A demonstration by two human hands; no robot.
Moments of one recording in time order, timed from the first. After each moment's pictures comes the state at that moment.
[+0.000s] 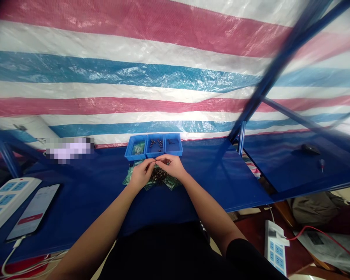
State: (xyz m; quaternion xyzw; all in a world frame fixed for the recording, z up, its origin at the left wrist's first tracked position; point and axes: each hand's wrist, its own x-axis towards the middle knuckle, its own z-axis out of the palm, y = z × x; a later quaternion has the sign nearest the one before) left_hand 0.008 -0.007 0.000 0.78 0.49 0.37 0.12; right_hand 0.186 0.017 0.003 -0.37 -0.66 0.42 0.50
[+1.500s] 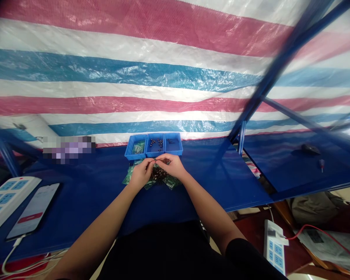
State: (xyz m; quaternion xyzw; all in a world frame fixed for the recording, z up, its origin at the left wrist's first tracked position) left_hand 0.008 -0.006 -0.003 0.76 0.51 0.36 0.15; right_hand 0.187 0.015 0.009 -0.37 -0.68 0.41 0.49
